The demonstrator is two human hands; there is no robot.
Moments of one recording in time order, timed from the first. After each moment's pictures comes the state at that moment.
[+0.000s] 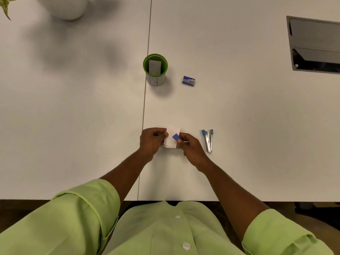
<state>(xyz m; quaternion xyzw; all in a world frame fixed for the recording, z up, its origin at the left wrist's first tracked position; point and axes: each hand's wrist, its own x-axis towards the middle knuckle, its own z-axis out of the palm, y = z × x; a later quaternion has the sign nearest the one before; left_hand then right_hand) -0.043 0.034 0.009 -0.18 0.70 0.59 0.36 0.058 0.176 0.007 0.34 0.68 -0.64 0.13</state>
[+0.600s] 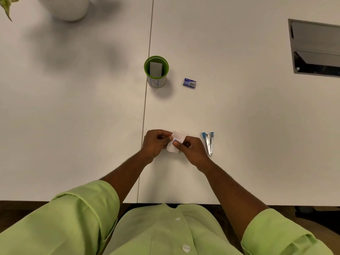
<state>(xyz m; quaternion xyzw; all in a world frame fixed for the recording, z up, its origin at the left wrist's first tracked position) -0.043 0.035 0.015 -0.09 0.70 0.59 0.40 0.050 0.181 0.009 0.34 0.70 -0.61 0.12</state>
